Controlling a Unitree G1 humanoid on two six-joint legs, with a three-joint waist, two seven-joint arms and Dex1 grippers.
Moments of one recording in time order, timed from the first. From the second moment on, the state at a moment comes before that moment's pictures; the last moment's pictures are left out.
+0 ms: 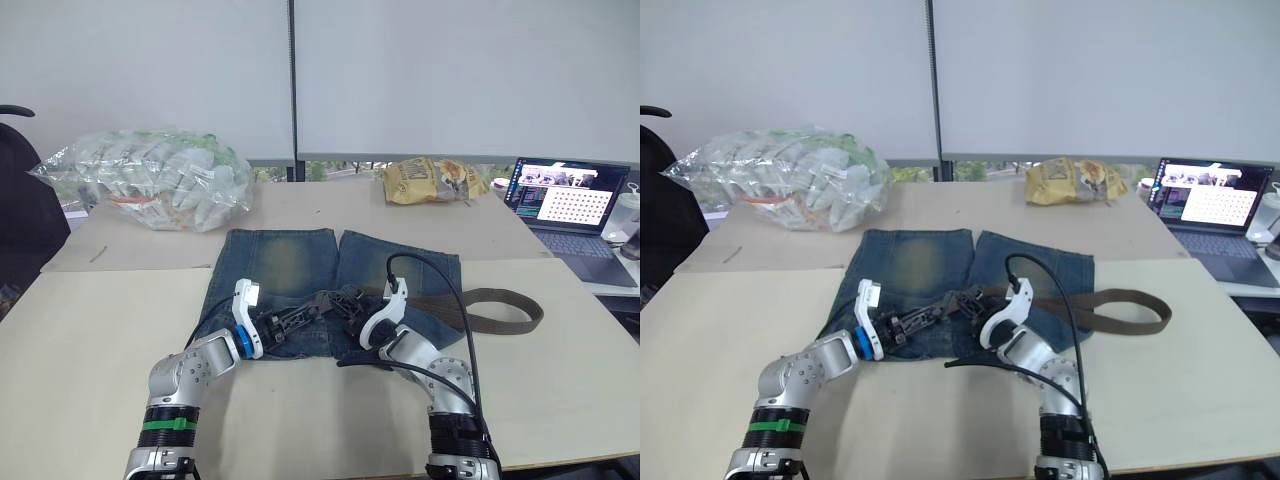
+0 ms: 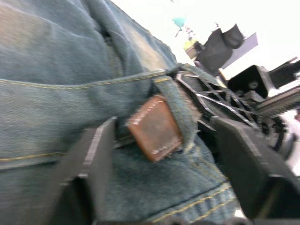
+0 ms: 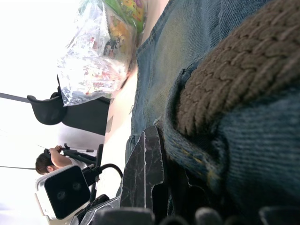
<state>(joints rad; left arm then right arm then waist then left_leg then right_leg) -0.45 0.25 0.17 0.13 -0.72 0.85 -0.69 -0.47 0.11 -0.25 0.04 1.09 0.87 -0.07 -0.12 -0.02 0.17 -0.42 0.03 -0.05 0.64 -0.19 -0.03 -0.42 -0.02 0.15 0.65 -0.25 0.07</state>
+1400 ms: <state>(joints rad) -0.48 0.30 0.14 0.12 -0.67 0.83 -0.63 -0.18 -0.66 -0.31 -0.37 1.11 0.91 0.51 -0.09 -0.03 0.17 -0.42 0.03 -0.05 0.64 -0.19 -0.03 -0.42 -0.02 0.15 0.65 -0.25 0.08</state>
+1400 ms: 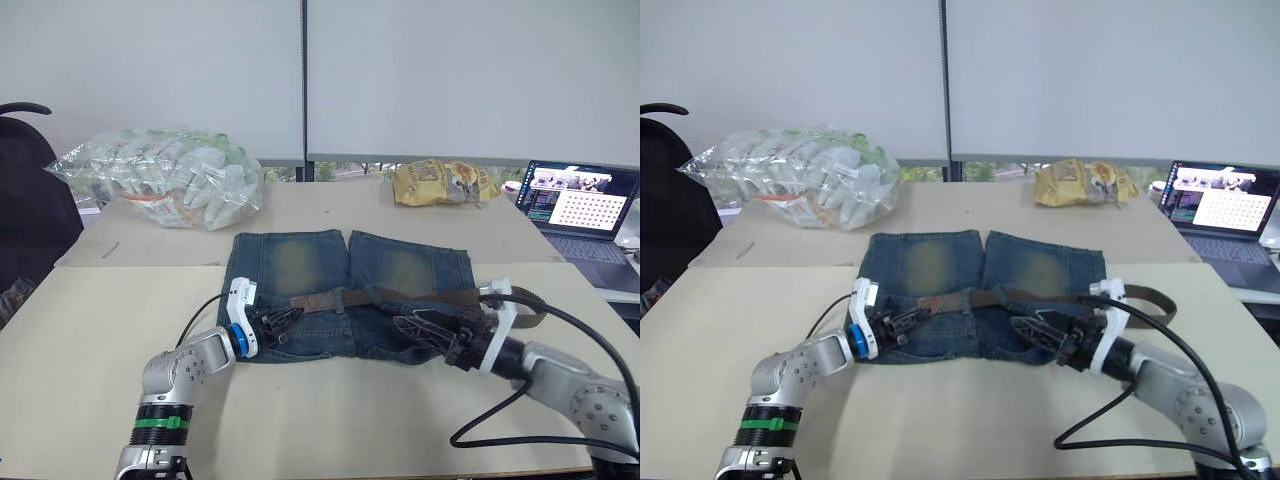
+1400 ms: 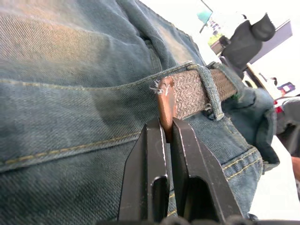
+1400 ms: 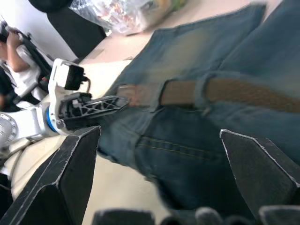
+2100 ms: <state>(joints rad) -0.49 0.30 0.07 0.11 -0.62 0.80 -0.67 -0.27 -0.89 -0.12 -0.09 0.63 0.74 0.67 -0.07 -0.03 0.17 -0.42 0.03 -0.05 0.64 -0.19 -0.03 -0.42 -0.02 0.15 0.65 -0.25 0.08</state>
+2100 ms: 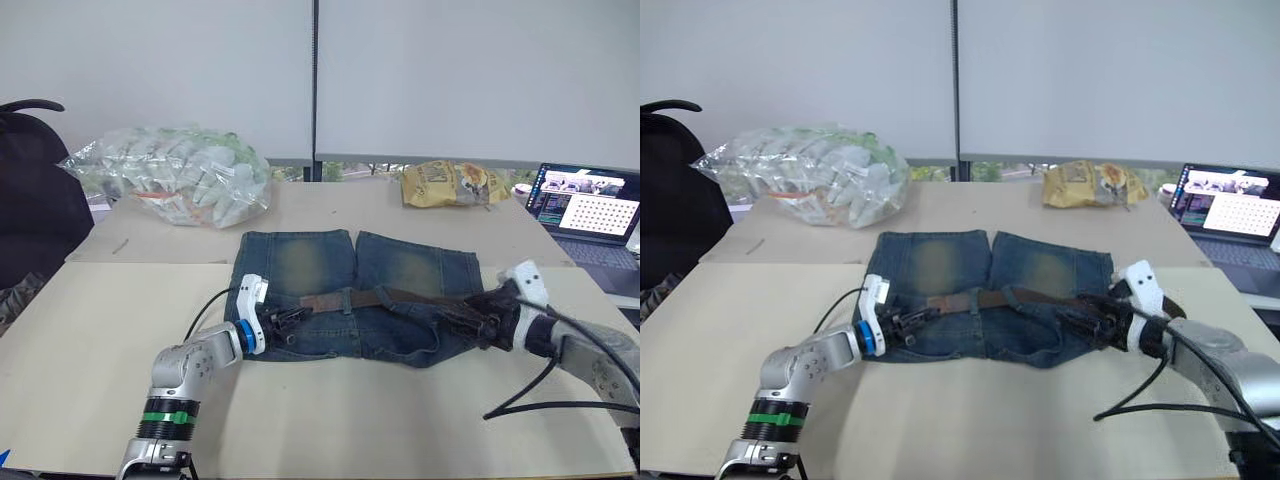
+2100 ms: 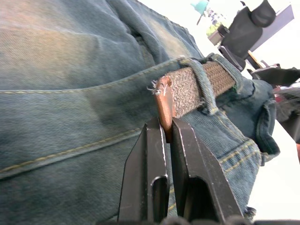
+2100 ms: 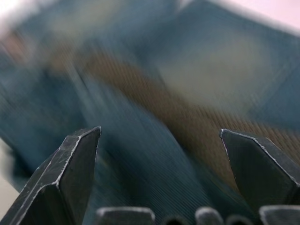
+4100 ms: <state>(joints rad) -0.53 0.23 0.10 0.02 -0.81 0.99 -0.72 0.08 -0.65 -0.61 -0.47 1.39 1.12 0.40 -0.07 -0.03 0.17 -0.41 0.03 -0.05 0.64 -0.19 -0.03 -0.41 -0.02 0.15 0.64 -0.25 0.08</state>
